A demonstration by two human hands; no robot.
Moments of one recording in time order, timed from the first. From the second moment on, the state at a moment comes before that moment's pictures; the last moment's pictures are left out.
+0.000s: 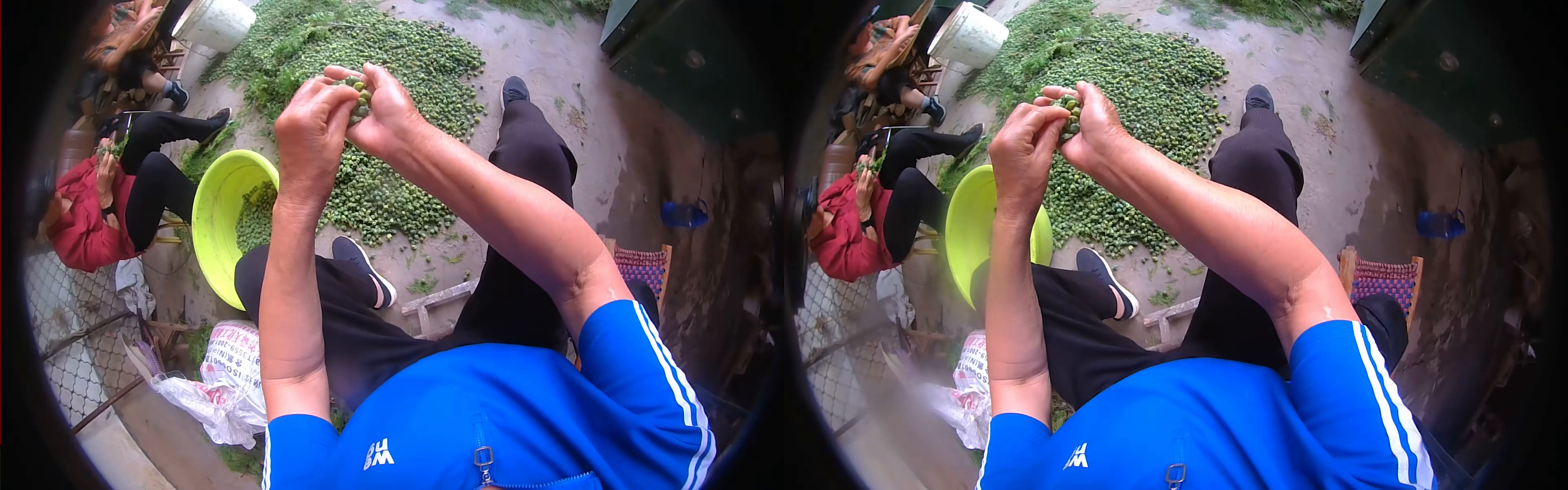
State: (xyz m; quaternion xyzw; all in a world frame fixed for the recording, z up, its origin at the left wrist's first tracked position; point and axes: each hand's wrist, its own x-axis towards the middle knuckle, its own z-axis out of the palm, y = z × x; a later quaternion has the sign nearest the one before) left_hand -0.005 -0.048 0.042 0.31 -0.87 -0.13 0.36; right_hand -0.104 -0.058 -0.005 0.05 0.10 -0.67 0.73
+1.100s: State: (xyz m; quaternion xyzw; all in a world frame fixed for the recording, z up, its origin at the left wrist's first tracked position) left_hand 0.028 -0.033 0.079 0.31 -0.72 -0.61 0.09; right_hand -0.123 -0.055 0.004 -0.16 0.27 -0.62 0.72
